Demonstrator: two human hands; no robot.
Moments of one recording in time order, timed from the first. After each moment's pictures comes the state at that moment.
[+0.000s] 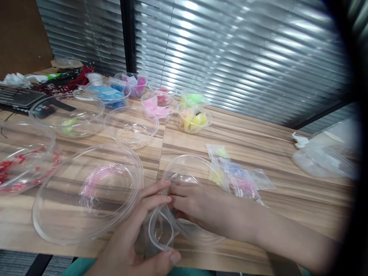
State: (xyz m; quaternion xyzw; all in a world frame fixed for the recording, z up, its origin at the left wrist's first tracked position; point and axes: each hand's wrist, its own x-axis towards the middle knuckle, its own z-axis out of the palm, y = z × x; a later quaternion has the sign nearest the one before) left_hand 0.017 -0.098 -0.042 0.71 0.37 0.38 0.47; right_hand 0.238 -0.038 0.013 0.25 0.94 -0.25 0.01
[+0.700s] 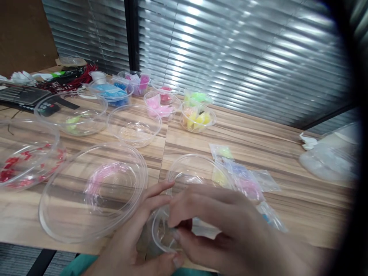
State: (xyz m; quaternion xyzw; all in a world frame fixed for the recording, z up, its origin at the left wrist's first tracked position) left_hand 0.014 -0.102 -0.042 0.66 0.38 0.36 0.54; right_hand 0.215 -0.069 0.055 0.33 0.84 -0.33 -0.28
